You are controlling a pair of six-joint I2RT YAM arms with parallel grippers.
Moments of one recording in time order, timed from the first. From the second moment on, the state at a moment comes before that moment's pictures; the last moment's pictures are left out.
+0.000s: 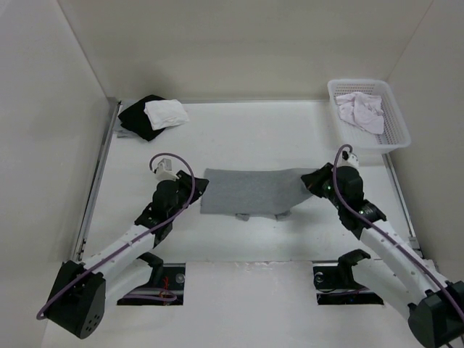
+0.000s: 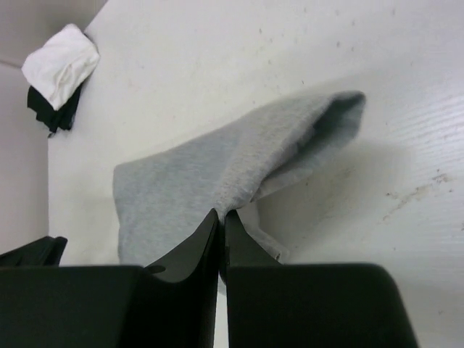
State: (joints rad) left arm -0.45 0.93 0.30 0.30 -0.09 -0.98; right arm 0.34 0.82 0.46 -0.05 0.04 0.84
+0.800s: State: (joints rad) left arm -0.29 0.64 0.28 0.22 -0.03 -1.00; right arm 1.00 1.99 1.55 -0.42 0.32 0.74
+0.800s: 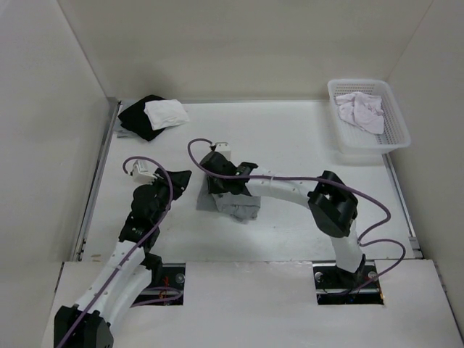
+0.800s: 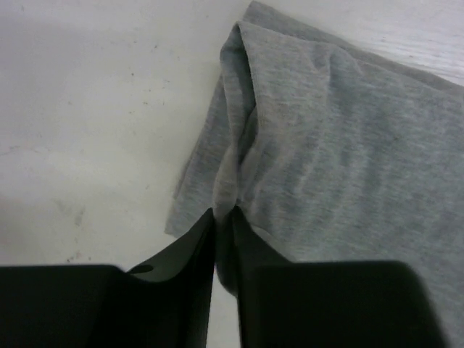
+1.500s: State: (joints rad) left arm -0.44 0.94 0.27 0.24 -0.08 -0.91; right arm 0.89 1.19 0.58 0.11 0.29 0.77
